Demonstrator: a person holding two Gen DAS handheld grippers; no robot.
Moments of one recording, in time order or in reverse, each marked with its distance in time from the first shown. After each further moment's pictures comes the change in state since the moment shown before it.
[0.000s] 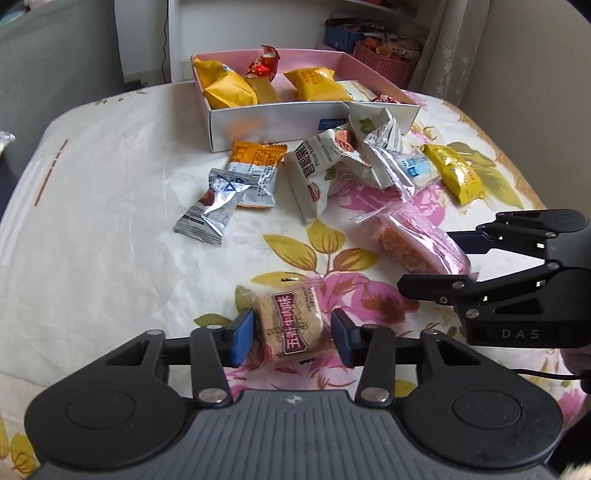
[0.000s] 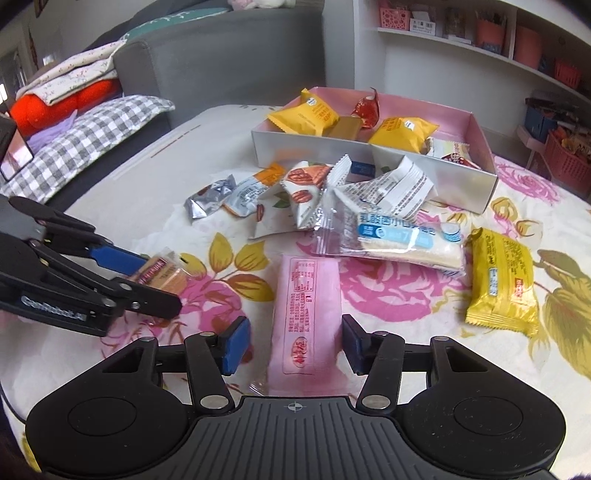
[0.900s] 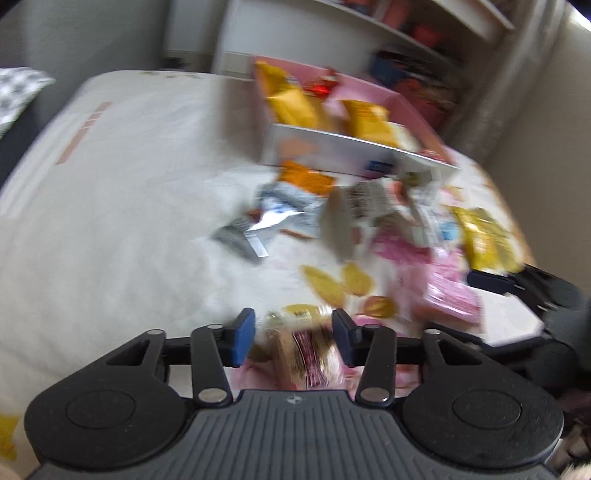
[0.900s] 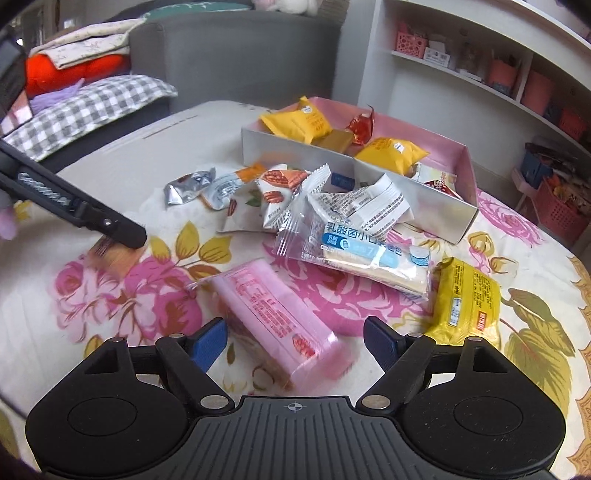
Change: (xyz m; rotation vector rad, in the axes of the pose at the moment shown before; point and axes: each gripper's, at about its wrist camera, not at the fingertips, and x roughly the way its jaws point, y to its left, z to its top) left arm -0.004 0.040 0.010 -0.222 -0.046 -0.100; right arm 0.006 -0.012 -0.001 -0.137 -0.046 -0.084
